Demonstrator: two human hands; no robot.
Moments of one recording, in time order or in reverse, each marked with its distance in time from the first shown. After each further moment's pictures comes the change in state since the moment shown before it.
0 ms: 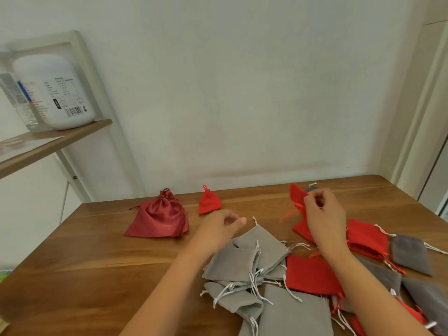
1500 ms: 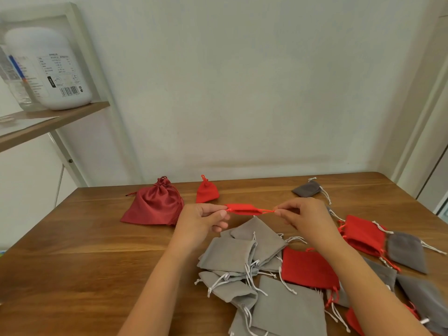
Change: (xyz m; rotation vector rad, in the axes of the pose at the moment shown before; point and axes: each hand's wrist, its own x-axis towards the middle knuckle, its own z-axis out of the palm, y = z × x) left_hand -0.018 -0.015 -0.011 -0.599 0.117 -0.049; right_hand -0.003 0.000 -0.001 -0.300 -0.542 -0.206
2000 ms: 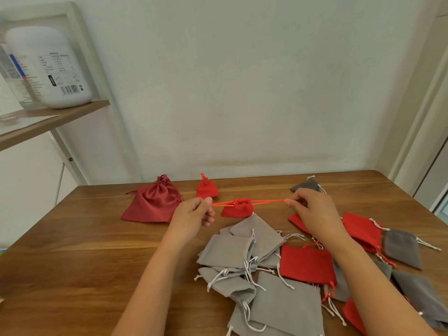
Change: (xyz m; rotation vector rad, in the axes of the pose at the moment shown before) left_hand 0.005 -0.001 -0.015 0.117 0.066 -0.013; right_hand 0.000 0.007 -0.013 -0.078 0.147 -0.019
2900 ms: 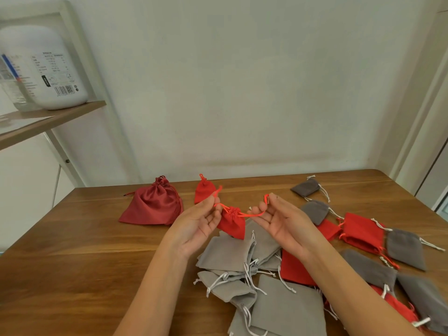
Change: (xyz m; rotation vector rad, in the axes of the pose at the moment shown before) left_hand -0.004 0.012 0.014 -1.029 -0.135 -0.358; right_hand -0.010 -0.032 0.041 1.585 -0.378 0.470
